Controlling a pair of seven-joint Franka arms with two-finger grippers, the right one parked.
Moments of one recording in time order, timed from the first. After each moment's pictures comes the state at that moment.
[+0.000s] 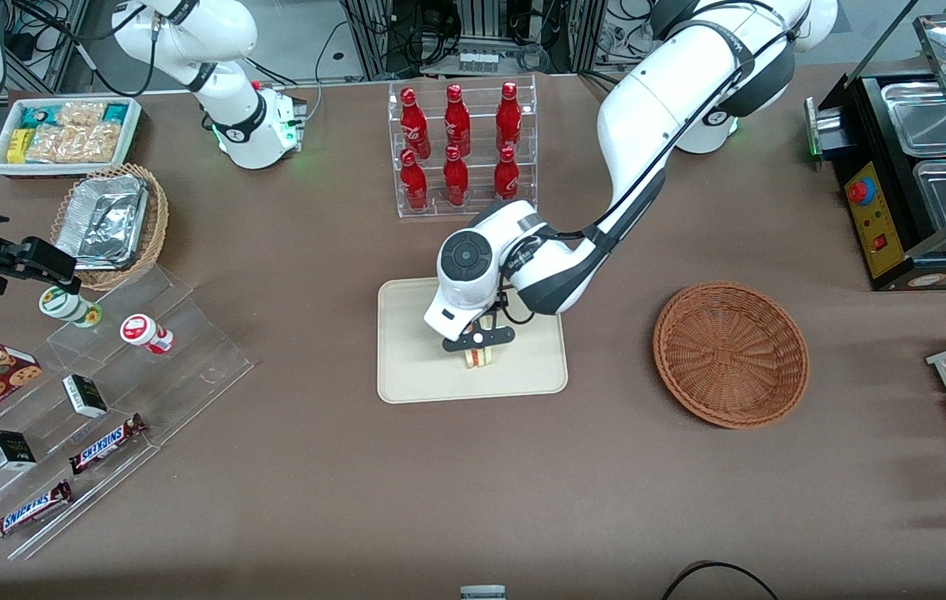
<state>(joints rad) -0.48 0.88 -0.46 -1.32 0.27 2.05 -1.09</state>
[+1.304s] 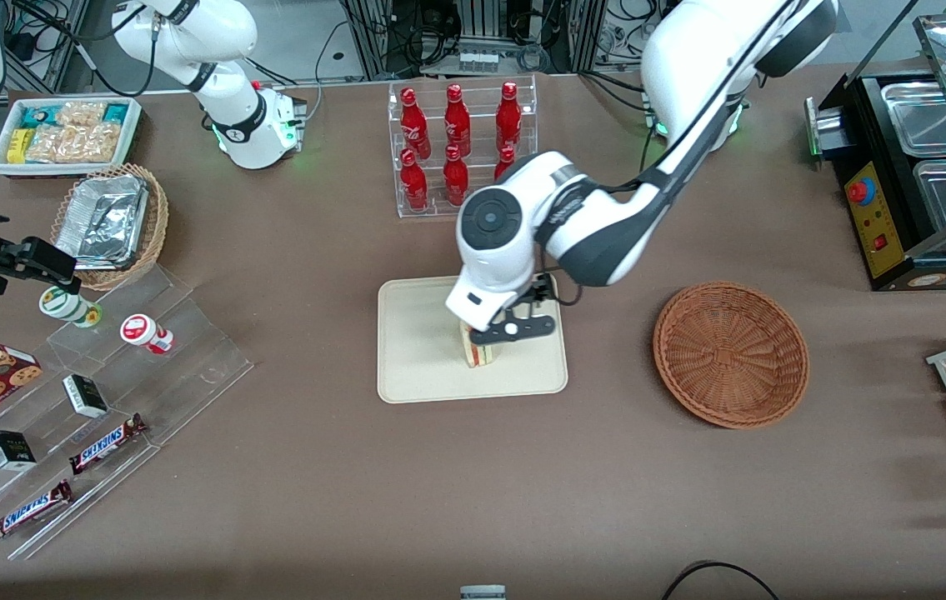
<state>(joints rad) -0.38 0.66 -0.45 -1.27 0.28 1.72 -0.95</state>
